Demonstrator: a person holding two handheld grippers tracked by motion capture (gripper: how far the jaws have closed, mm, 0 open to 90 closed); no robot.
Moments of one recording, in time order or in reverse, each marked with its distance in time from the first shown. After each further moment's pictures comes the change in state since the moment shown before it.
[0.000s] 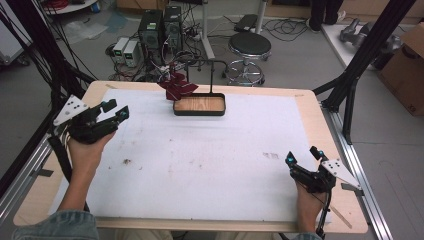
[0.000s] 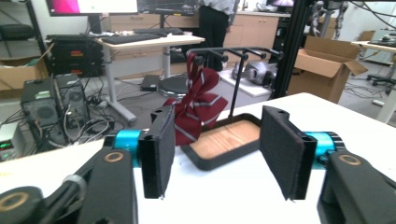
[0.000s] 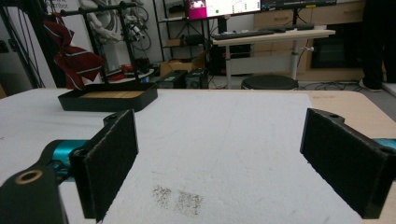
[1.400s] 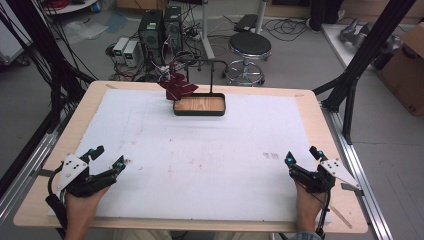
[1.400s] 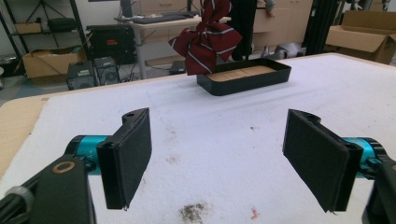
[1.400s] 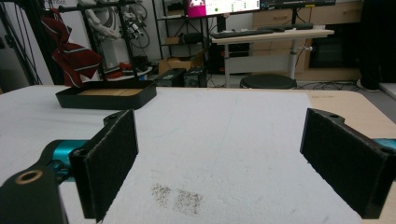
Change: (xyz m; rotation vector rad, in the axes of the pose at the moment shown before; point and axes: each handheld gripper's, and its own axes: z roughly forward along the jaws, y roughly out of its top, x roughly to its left) left arm -0.034 -0.097 -0.064 0.047 0.134 0.063; right arm 0.002 0.000 0.001 0.010 -0.005 -0.007
